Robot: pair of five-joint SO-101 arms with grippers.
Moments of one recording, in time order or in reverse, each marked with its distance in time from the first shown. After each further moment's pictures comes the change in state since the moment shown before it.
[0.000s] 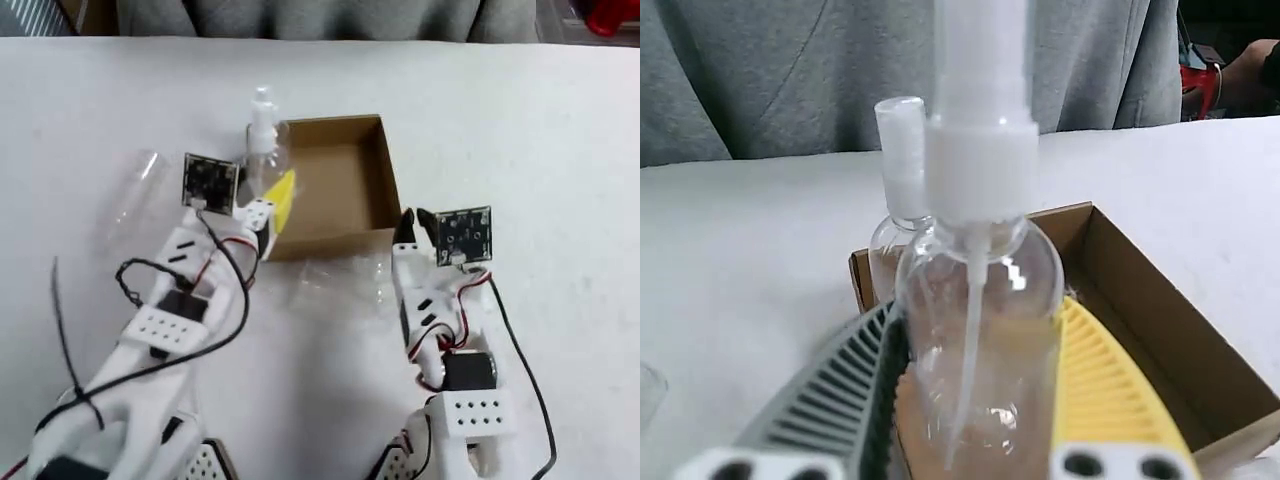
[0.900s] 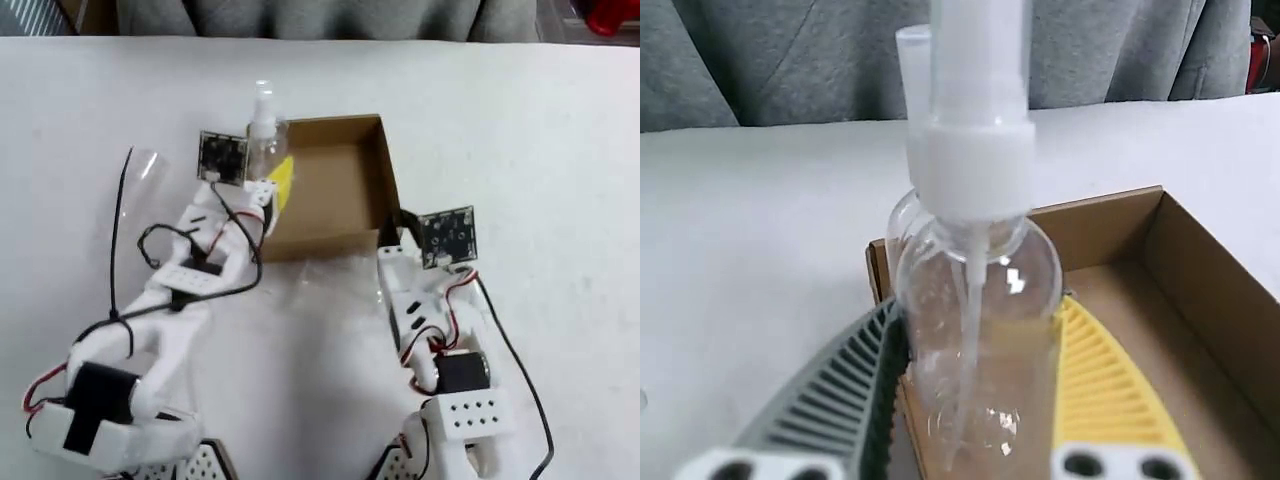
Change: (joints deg) left arm -2.7 25.5 -12.3 -10.5 0.0; right arm -4.7 0.0 0.0 0.0 0.0
